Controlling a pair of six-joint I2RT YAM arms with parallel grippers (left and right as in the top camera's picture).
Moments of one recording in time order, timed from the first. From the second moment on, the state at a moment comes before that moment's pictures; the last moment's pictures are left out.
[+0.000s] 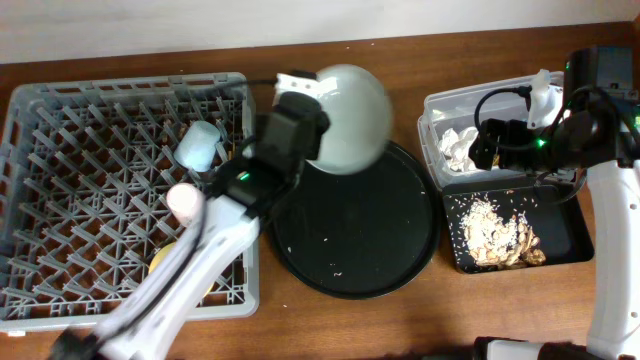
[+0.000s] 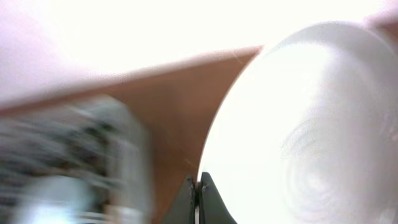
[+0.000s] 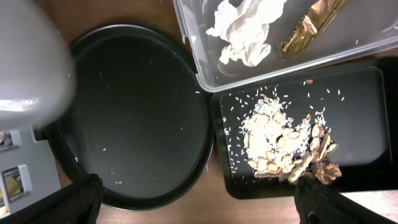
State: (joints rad) left arm -0.60 1.58 1.35 -0.38 -0.40 -0.15; right arm -0.17 1.47 1.73 -1.47 -0.21 0.07
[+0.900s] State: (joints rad) left arm -0.30 1.69 1.36 -0.14 -0.99 0.38; right arm -0.17 1.47 1.73 -1.47 -0.21 0.07
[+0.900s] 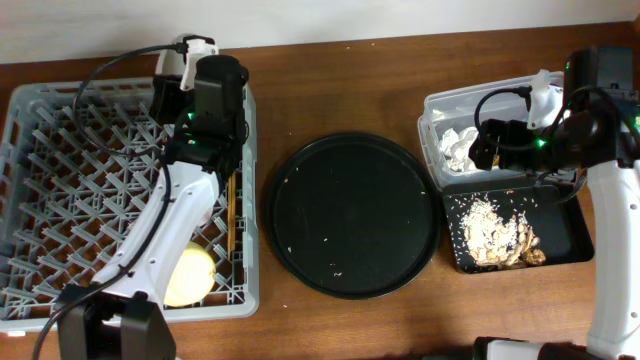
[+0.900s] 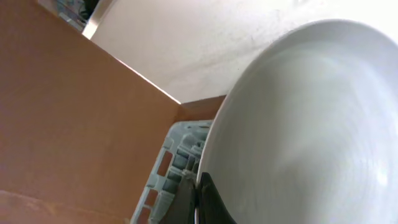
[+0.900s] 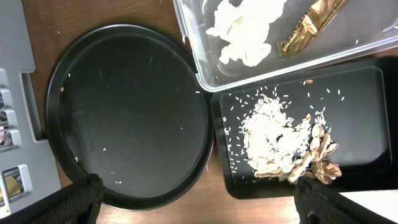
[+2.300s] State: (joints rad) left arm 0.13 1.39 1.37 -0.47 0.46 -0.18; right arm 0.03 0.68 1.69 -1.37 -0.15 0.04
